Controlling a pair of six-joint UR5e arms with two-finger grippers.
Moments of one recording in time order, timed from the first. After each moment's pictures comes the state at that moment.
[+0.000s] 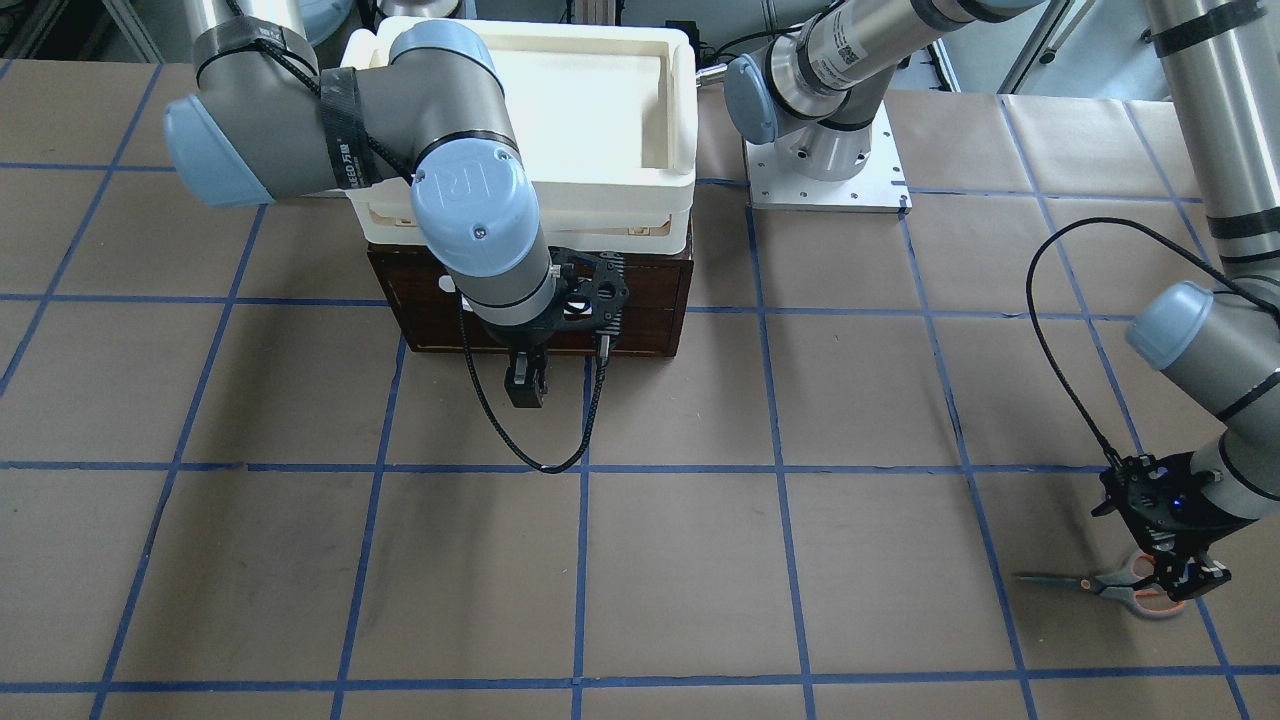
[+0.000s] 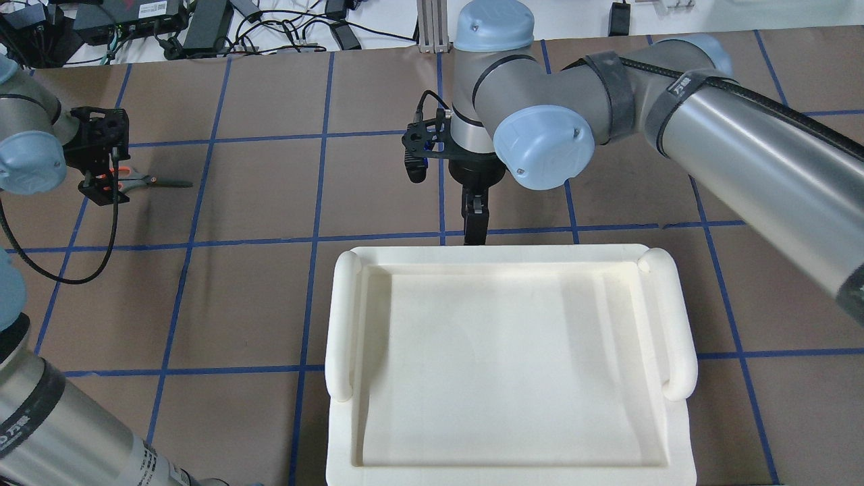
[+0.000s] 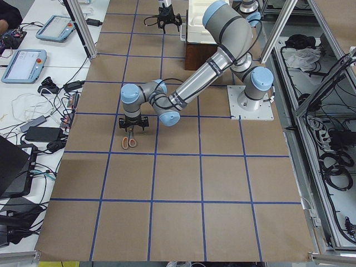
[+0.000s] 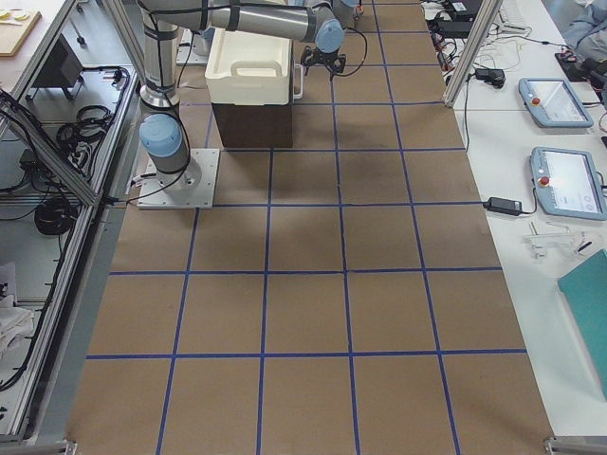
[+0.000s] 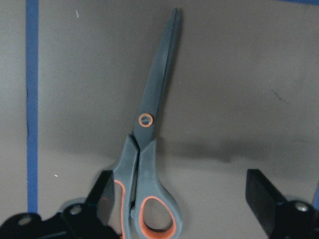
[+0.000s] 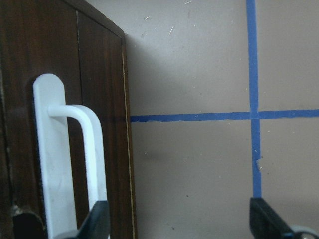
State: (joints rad) left arm -1.03 -2.19 -1.54 -0.90 1.53 1.97; right arm 1.87 -1.25 1.57 -1.70 -1.44 -1.22
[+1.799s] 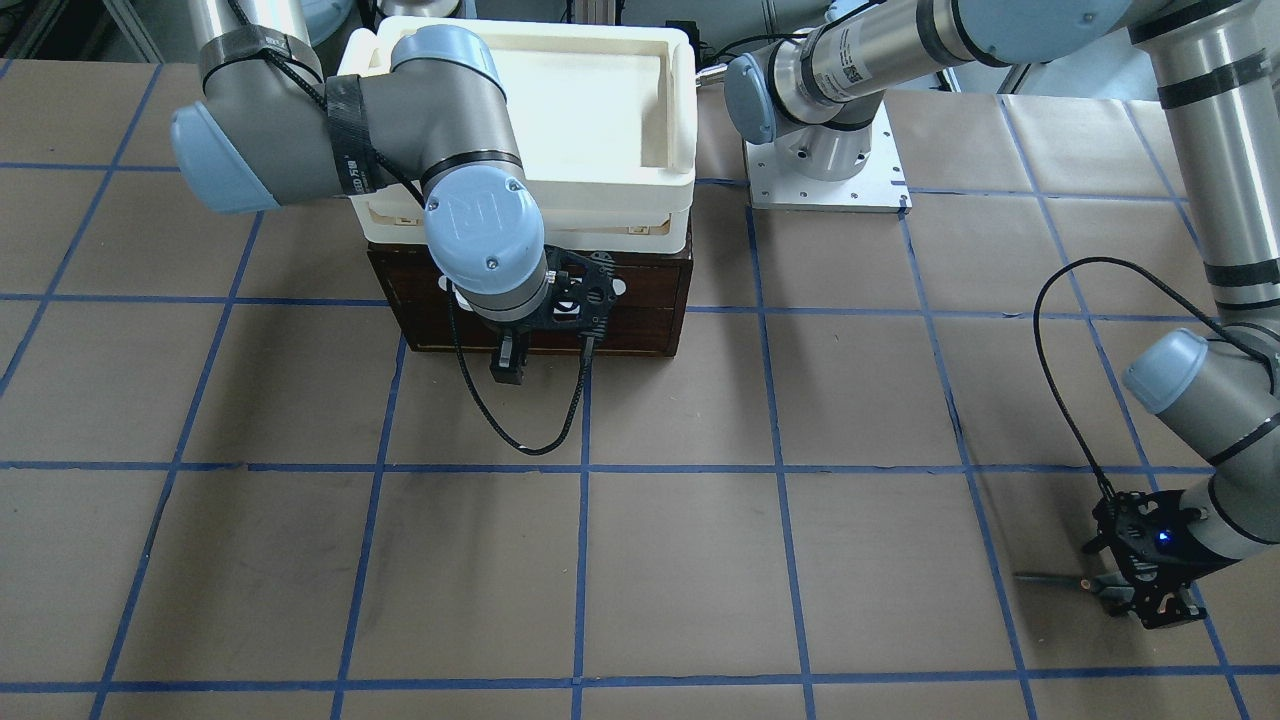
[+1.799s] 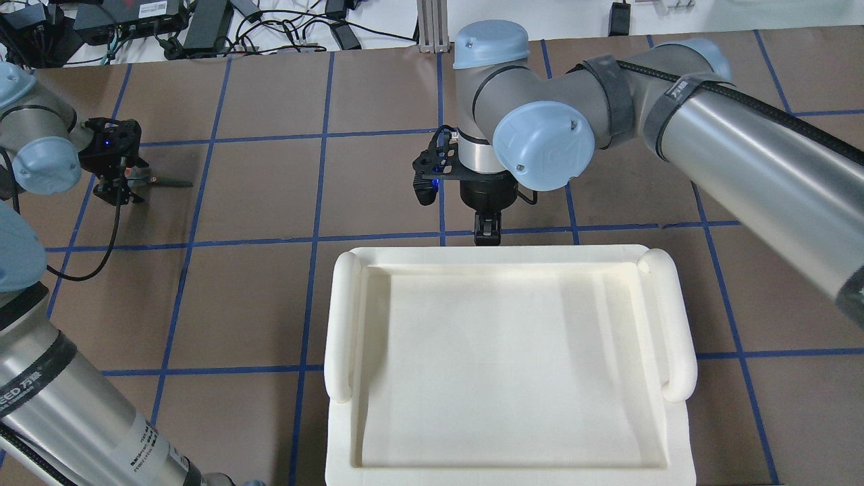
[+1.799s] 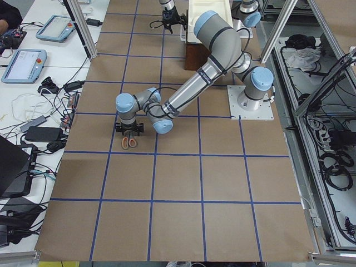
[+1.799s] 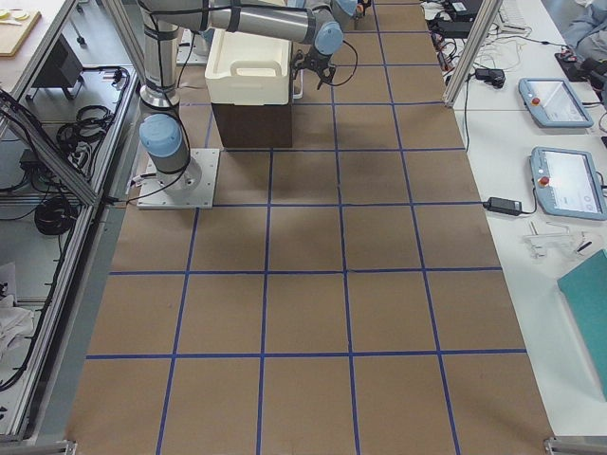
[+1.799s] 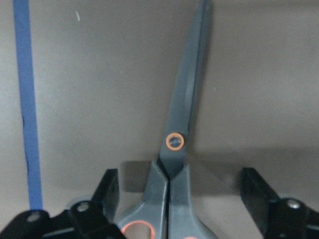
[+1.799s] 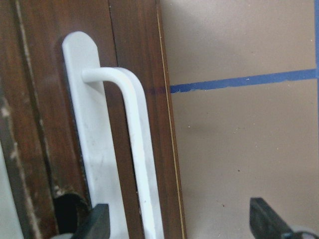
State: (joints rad) left arm -1.04 -2.28 -1.47 -0.89 1.50 2.05; right arm 1.87 -1.24 1.59 -1.57 -1.48 -1.17
